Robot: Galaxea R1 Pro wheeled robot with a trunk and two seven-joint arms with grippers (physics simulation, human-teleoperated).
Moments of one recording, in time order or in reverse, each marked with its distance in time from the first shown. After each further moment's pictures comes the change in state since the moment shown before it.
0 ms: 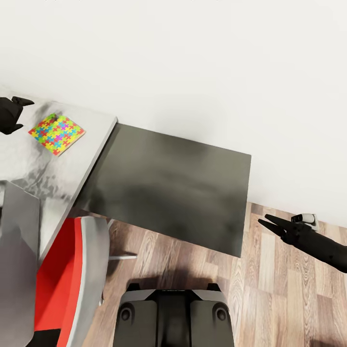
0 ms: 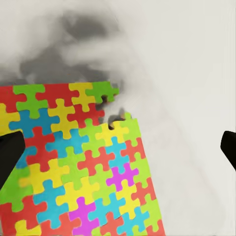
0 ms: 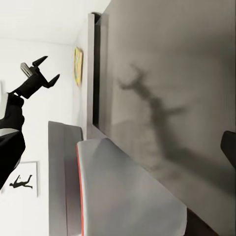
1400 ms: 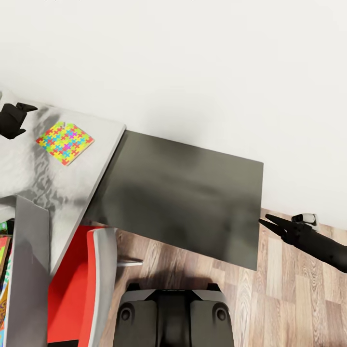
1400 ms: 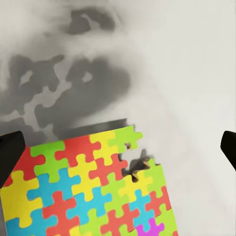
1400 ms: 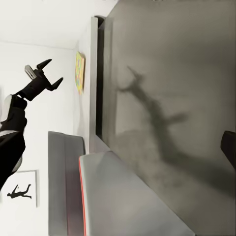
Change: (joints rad) left arm 0.027 -0.003 -0.004 0.000 -0.003 -0.010 0.005; right arm 0.000 0.000 -0.003 0.000 0.000 0.000 0.001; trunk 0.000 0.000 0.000
